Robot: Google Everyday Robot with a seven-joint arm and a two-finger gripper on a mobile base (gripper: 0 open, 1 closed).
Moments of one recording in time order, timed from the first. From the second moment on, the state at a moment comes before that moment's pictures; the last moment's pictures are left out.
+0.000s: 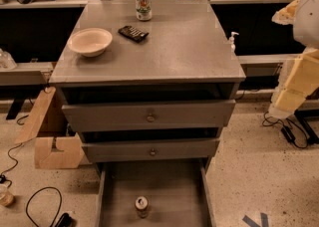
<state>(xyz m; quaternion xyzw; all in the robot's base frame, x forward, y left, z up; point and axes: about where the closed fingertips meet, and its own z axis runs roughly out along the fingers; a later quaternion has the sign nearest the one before) 0.437 -0.208 1.003 -0.60 0.77 -0.06 0.20</state>
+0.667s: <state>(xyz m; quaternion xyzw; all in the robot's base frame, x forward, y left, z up) 0.440 -0.213 0.979 -0.59 0.78 -0.04 0.22</state>
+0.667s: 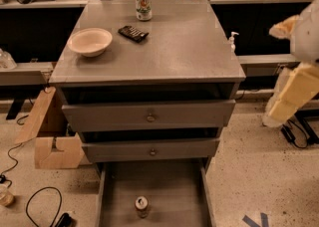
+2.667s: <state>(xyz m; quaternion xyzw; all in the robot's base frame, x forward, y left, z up) 0.445 -0.221 0.717 -0.50 0.71 0.20 0.46</state>
